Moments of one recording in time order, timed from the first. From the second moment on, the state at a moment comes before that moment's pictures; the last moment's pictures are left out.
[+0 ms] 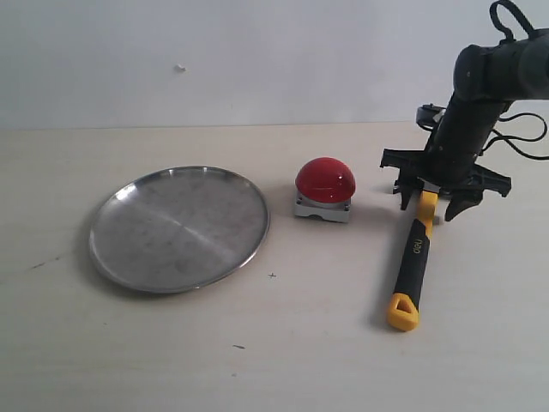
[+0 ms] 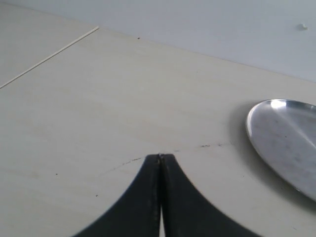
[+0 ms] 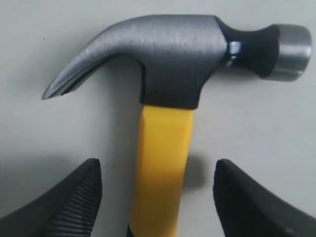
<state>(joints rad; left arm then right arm) 0.08 0.01 0.00 0.31 0.39 -0.51 0.10 2.28 -1.68 0.06 0.94 0.41</state>
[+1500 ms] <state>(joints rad) 0.07 0.01 0.00 0.31 0.39 -0.51 0.10 2.32 -1.70 -0.03 0.88 0.42</state>
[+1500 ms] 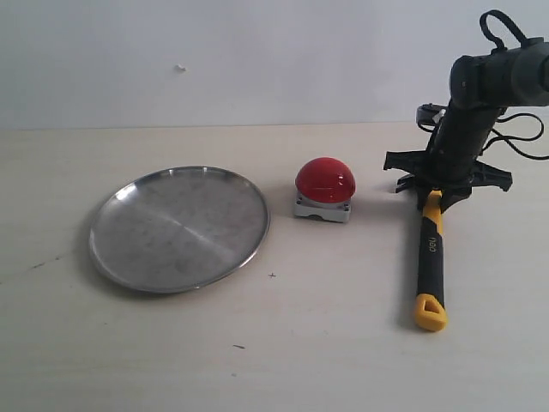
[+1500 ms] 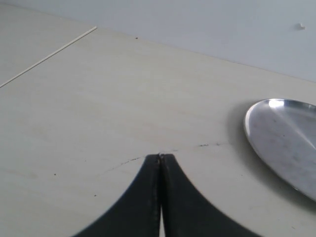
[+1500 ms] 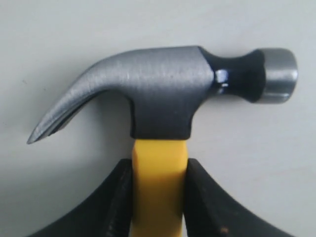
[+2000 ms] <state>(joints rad) 0.07 0.01 0.00 0.31 0.39 -0.51 0.10 2.27 -1.68 -0.02 0.83 0.40</state>
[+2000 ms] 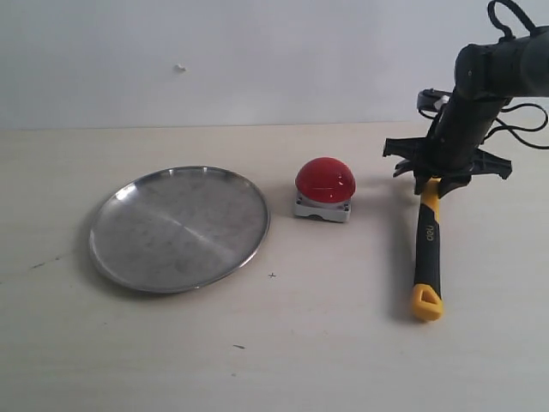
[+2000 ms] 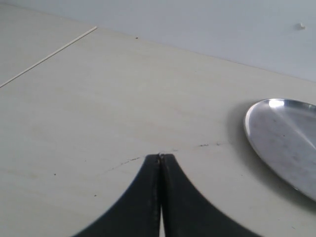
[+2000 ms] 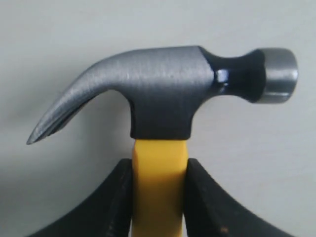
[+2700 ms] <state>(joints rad) 0.07 0.01 0.00 0.31 0.39 -0.51 0.11 1.82 -1.68 -0.05 0.72 0.36</state>
